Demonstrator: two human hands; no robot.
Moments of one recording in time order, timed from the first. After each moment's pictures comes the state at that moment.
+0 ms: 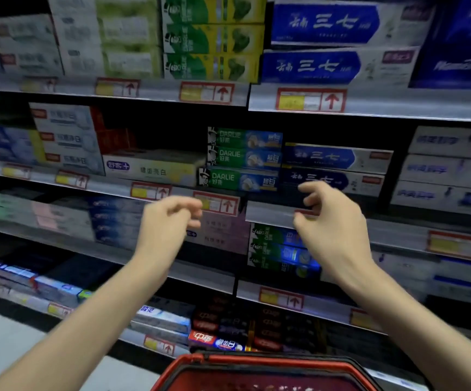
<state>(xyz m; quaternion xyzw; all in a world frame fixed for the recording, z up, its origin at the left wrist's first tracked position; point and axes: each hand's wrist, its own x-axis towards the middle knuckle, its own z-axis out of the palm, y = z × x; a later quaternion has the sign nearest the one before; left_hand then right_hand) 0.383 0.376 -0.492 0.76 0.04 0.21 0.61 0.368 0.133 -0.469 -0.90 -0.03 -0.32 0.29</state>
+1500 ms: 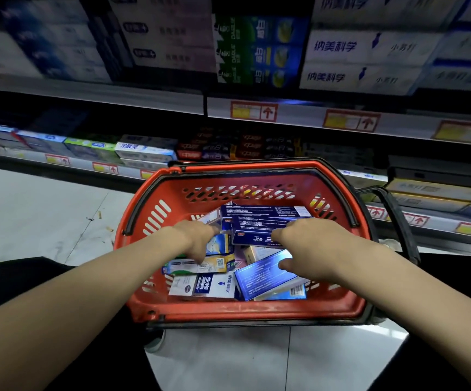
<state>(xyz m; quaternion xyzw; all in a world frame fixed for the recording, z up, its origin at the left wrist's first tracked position) 0.279 0.304 -0.789 0.89 -0.19 -0.38 -0.12 0.209 0.063 -0.684 -0.93 -0.23 0.28 -0.06</state>
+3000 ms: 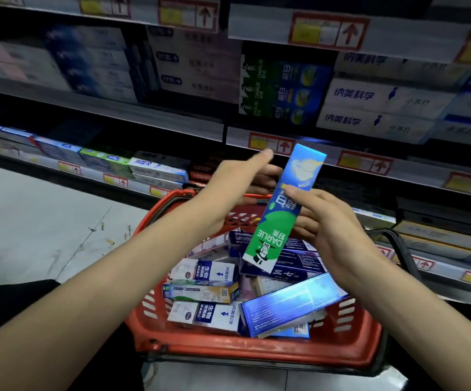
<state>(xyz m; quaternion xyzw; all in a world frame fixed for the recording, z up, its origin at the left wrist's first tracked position) 0.289 0.247 -0.627 0.74 0.06 -0.15 0.66 0.240 0.085 -0.645 -0.61 0.13 0.11 0.78</state>
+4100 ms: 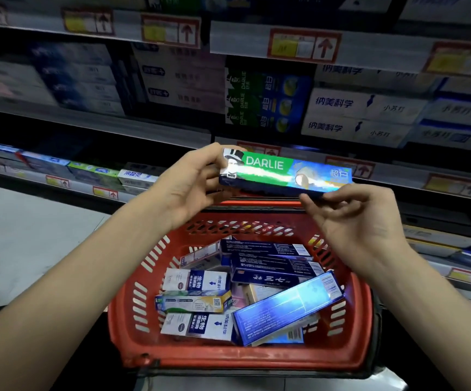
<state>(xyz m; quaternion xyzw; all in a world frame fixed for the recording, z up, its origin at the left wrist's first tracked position) 0.296 0.282 -0.605 0.60 0.07 -0.18 0.77 0.249 0.050 -0.618 -0.37 0.20 0.01 0.91</state>
